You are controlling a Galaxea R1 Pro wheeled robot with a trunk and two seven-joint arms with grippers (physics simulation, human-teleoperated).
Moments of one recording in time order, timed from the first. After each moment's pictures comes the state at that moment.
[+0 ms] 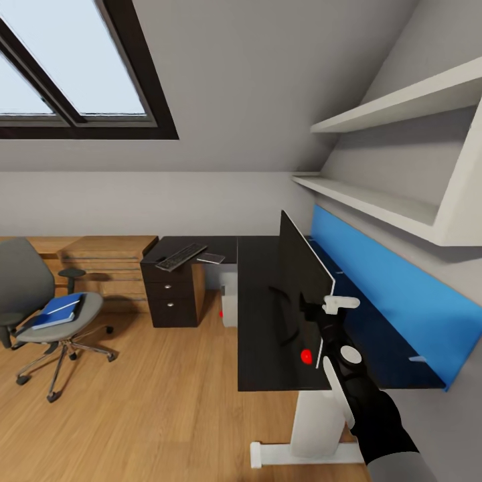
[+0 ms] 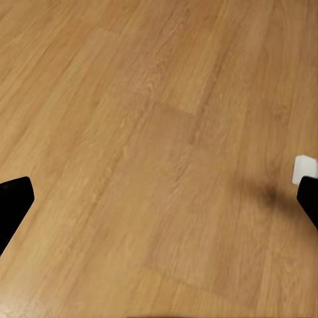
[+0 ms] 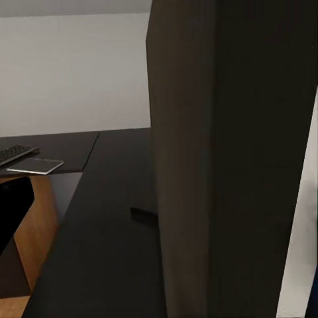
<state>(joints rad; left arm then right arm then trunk) -0.18 0.04 0.15 -0.02 0.30 -0.65 -0.12 -0.48 0.03 0.06 -1.25 -0.03 0.06 -0.14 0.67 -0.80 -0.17</state>
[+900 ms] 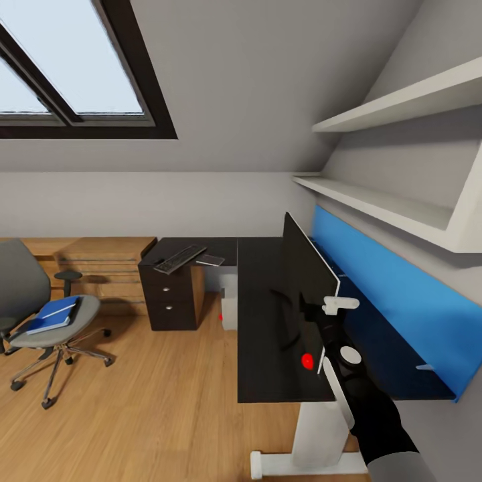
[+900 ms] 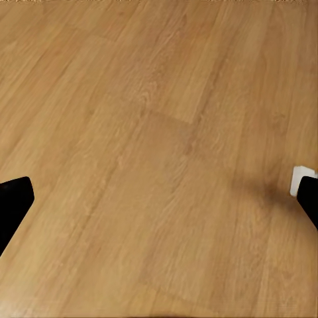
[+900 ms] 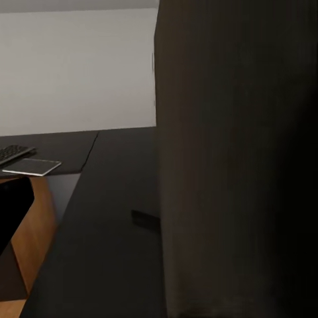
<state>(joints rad) -0.18 0.04 0.15 -0.02 0.30 -0.65 -0.12 -0.48 0.03 0.06 -1.24 -0.03 0.06 -0.14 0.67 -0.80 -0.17</state>
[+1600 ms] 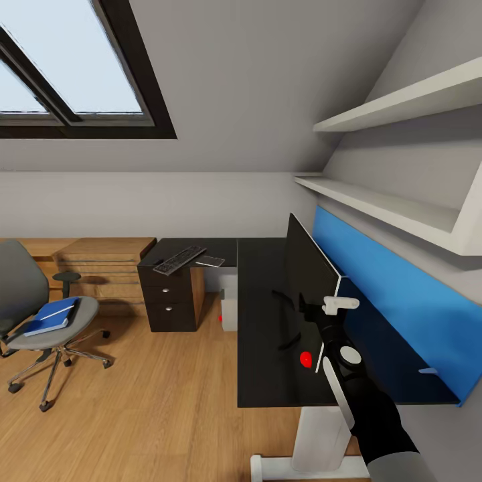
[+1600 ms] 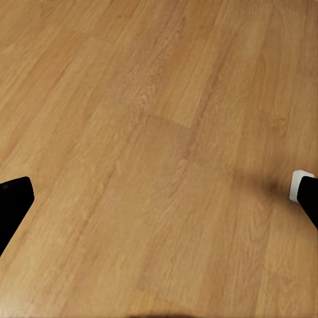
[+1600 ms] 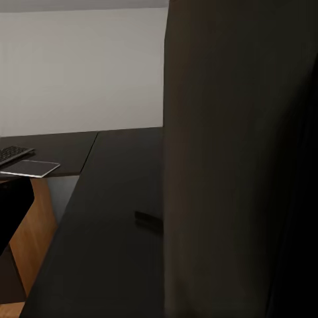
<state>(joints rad) -0.18 0.04 0.15 -0.02 0.30 -0.65 -0.12 -0.48 0.03 0.06 -1.24 -0.03 0.06 -0.14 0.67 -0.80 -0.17</state>
